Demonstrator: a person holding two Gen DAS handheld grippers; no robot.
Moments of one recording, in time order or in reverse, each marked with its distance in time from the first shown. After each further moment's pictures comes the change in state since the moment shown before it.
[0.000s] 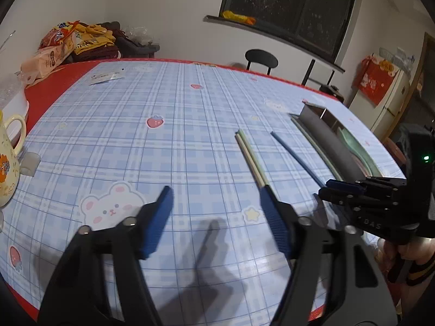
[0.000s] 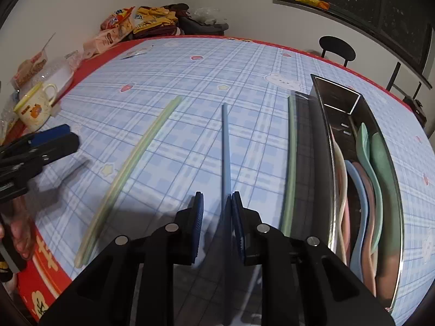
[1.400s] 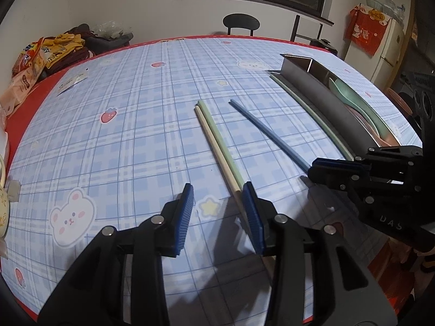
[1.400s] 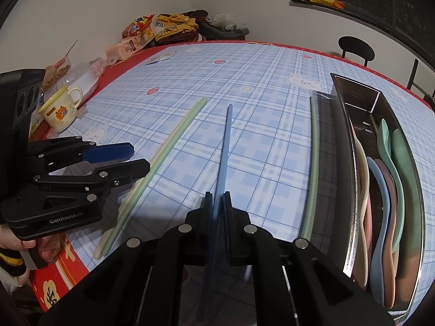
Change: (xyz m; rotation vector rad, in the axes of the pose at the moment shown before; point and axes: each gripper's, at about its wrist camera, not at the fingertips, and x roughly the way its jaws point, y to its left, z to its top) left arm 0.041 -0.057 -0.002 0.183 0.157 0.039; right arm -0.004 0.000 -0.008 -0.009 -0.032 0.141
